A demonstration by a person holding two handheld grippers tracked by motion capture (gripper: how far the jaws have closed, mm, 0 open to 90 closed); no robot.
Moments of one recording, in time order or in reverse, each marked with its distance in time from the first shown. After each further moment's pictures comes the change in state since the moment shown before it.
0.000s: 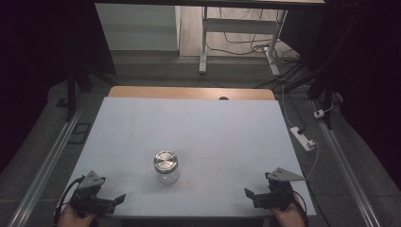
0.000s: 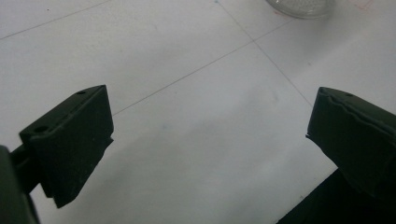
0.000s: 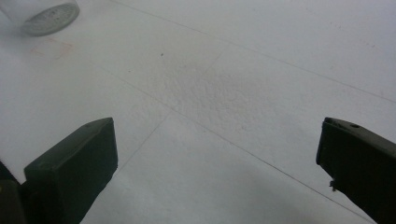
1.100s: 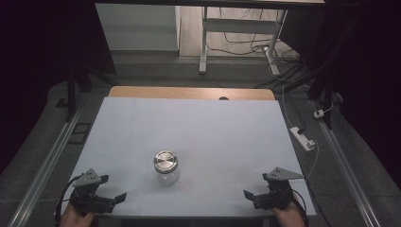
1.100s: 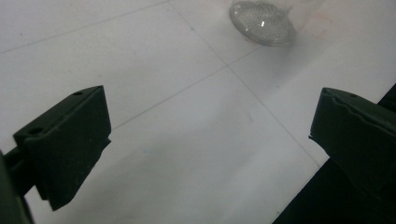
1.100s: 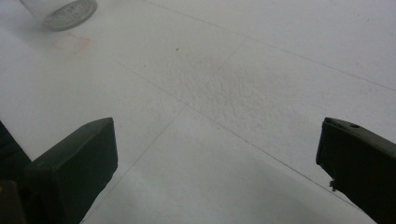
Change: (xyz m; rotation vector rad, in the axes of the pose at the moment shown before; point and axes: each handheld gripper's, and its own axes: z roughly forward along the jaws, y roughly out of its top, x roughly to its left) left arm 0.006 0.004 -0.001 -0.079 -0.118 -0.001; right arm -0.001 0.001 0.002 0.028 0.067 -0.007
